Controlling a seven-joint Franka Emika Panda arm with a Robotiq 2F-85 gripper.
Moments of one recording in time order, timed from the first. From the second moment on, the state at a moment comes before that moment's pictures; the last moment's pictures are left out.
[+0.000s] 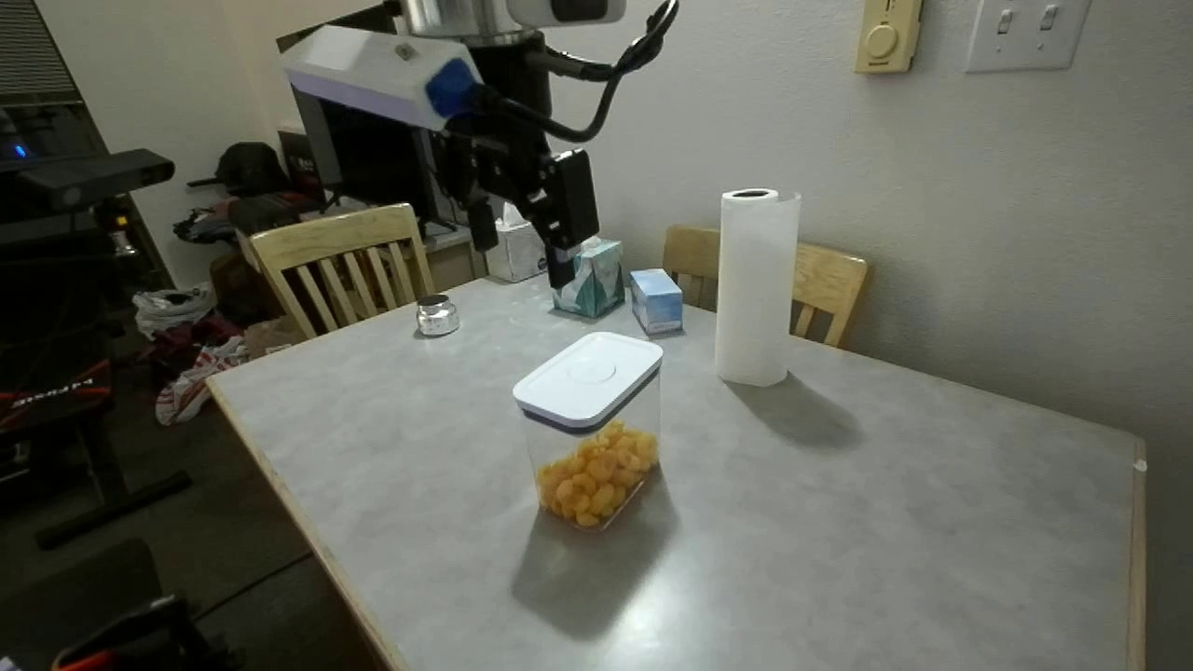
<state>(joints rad) -0.03 -0.14 -0.25 -2.25 0.18 2.22 -0.45</state>
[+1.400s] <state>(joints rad) -0.07 0.16 -0.15 -2.05 0.18 2.36 -0.42</state>
